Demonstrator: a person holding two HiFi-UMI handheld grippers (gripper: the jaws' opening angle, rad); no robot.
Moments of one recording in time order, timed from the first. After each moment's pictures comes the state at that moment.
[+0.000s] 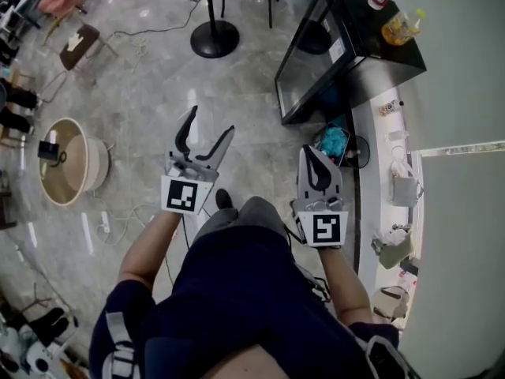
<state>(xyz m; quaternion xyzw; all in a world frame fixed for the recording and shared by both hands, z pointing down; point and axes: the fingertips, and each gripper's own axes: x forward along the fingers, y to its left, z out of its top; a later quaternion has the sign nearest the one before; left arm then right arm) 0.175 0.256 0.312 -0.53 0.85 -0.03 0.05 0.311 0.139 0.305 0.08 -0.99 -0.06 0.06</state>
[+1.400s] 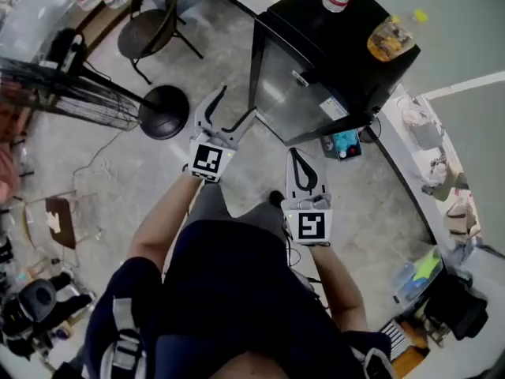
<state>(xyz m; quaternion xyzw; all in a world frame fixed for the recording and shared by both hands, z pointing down) -0.167 -0.199 0.448 -0.82 0.57 -0.06 0.04 -0.032 -0.121 0.411 0.40 -0.91 0.00 0.12</state>
